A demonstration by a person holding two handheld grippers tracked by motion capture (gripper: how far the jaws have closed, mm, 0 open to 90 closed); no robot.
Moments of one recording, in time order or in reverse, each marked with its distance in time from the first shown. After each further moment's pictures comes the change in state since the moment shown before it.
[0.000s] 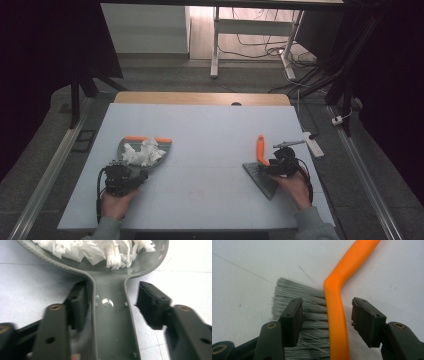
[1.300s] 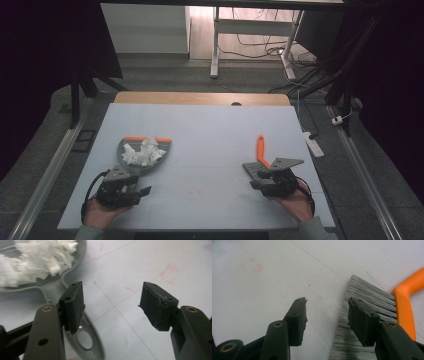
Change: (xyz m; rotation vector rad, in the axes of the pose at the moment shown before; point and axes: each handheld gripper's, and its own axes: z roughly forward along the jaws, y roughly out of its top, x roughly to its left) left arm -0.017 -0.014 -0.049 -0.005 -0.218 0.476; right arm 0.049 -0.034 -0.030 -0.124 0.185 -0.307
